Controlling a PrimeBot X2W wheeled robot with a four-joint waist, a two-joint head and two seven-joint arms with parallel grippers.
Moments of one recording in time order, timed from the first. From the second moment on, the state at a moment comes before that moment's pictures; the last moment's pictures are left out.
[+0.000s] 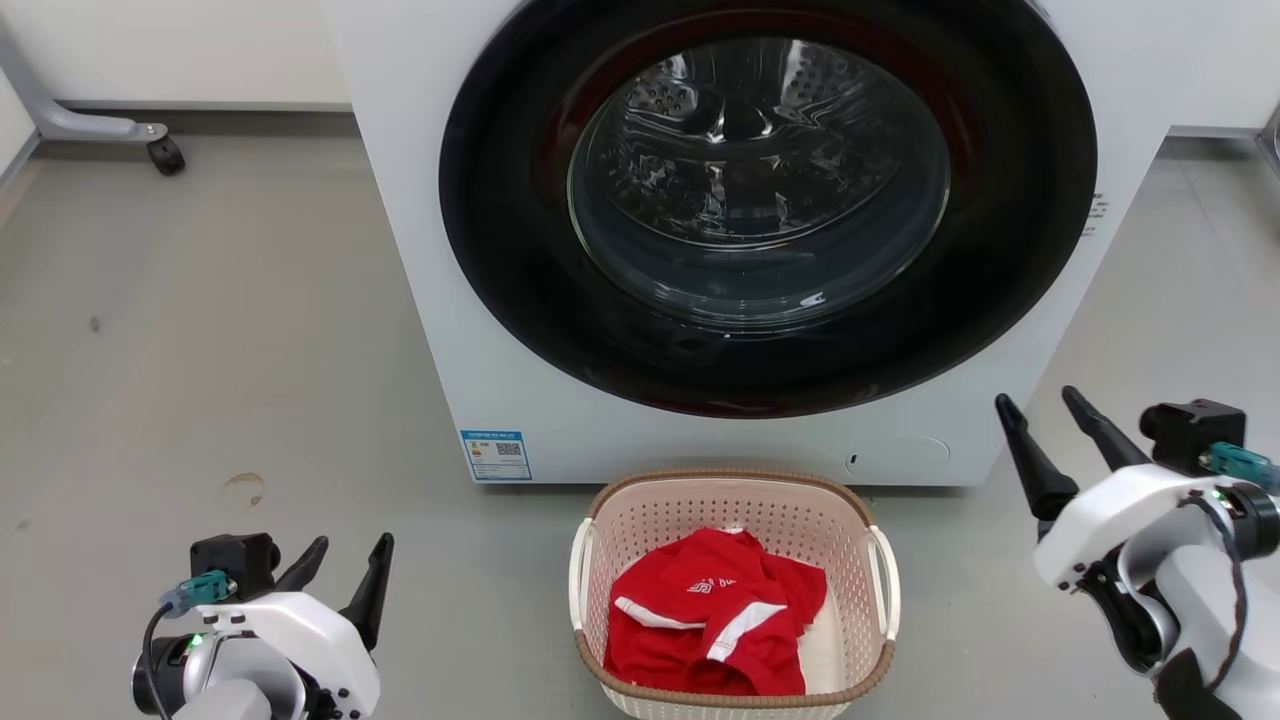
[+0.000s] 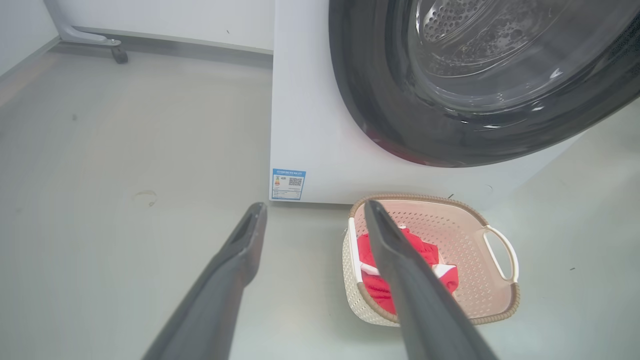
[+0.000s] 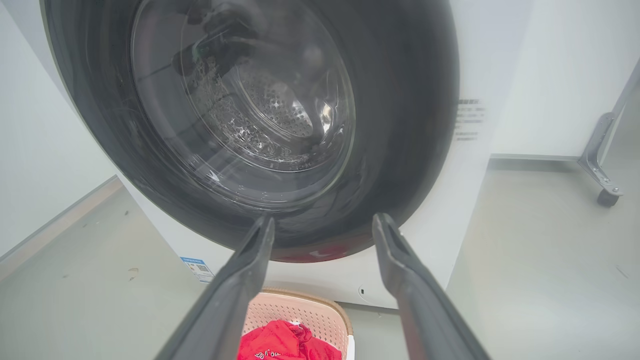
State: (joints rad) left arm -0.46 0.39 -0.84 0.83 -1.02 -0.08 -0.25; right arm -0.47 -0.16 0.61 0.71 0.76 0.13 -0.26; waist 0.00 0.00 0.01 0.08
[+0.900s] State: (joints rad) left arm 0.00 0.78 -0.75 -0.22 -1.00 0.47 -0.22; right arm -0.05 -0.19 0.22 0.27 0.53 0.13 -0.26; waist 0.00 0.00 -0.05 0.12
